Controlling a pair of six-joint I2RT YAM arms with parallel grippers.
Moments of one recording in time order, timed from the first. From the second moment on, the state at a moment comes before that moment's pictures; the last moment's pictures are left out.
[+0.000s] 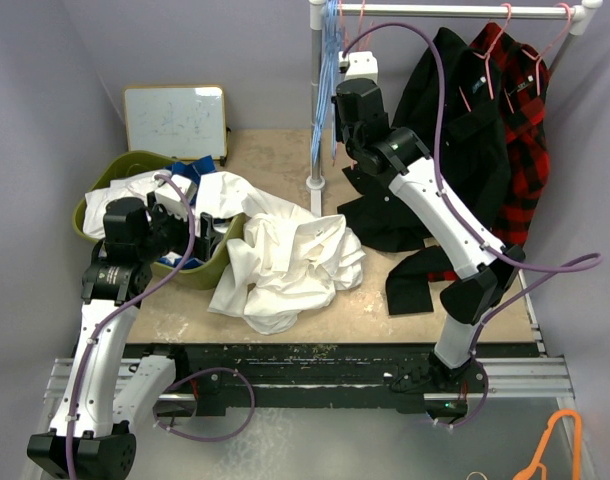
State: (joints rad) left arm -0.05 0.80 0.94 -0.62 0.39 0.11; right arm 0.63 1.79 2.06 -0.63 0.60 0.14
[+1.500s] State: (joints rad) left arm -0.25 1.05 1.14 -0.97 0.50 0.47; right arm 0.61 1.32 1.58 -0.48 0.58 0.09
